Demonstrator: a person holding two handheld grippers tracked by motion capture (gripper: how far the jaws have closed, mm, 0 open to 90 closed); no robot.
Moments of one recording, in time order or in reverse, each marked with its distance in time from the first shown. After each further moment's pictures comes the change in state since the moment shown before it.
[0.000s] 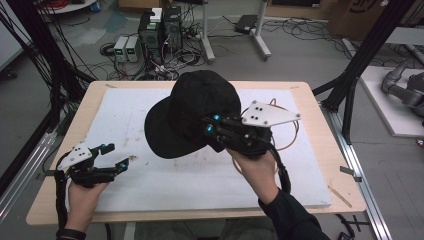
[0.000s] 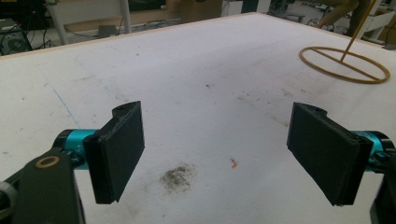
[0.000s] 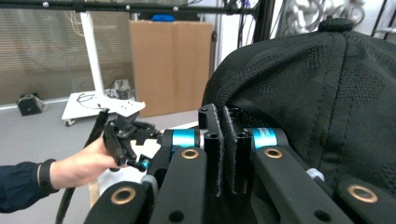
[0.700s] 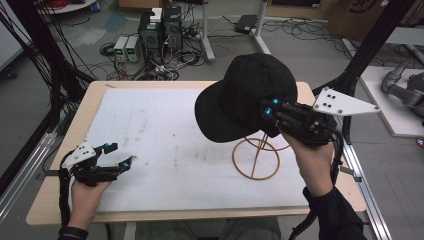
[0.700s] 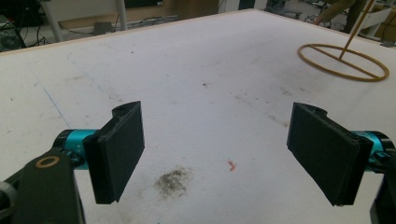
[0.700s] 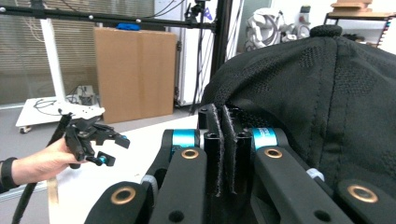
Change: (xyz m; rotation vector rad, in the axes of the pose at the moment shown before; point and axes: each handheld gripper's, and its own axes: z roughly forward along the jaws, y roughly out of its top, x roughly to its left) left arm -0.001 0.001 0.007 0.016 -0.012 0.000; right arm -0.050 0.016 -0.093 -0.029 -0.137 -0.035
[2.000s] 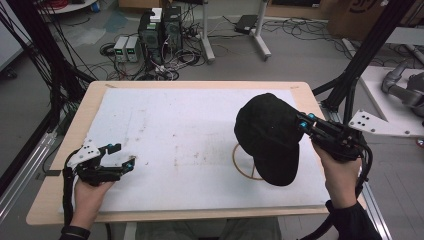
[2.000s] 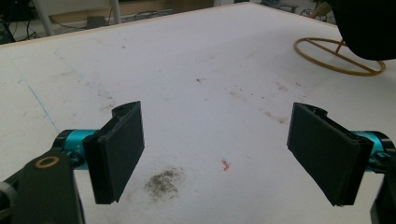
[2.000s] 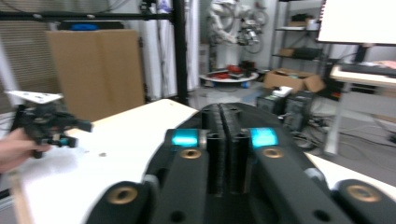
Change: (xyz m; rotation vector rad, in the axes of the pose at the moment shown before) left arm -0.003 0.000 0.008 0.021 -0.021 0.000; right arm -0.041 -0.063 -0.061 0.016 -0.167 0.114
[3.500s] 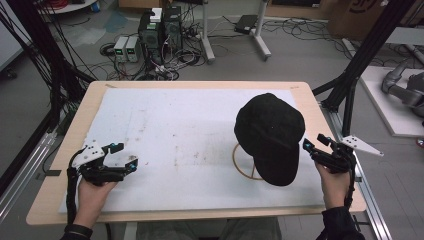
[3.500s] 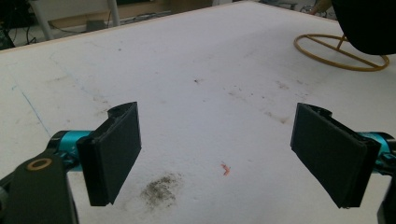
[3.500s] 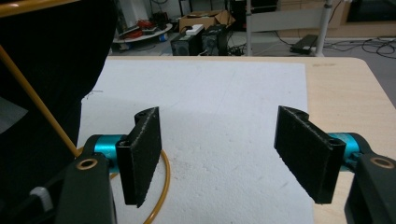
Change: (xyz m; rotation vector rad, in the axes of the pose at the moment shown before) left arm -0.003 -0.002 0.008 0.000 0.000 0.034; right arm -0.079 -0.135 -0.010 0.164 -0.361 0.195
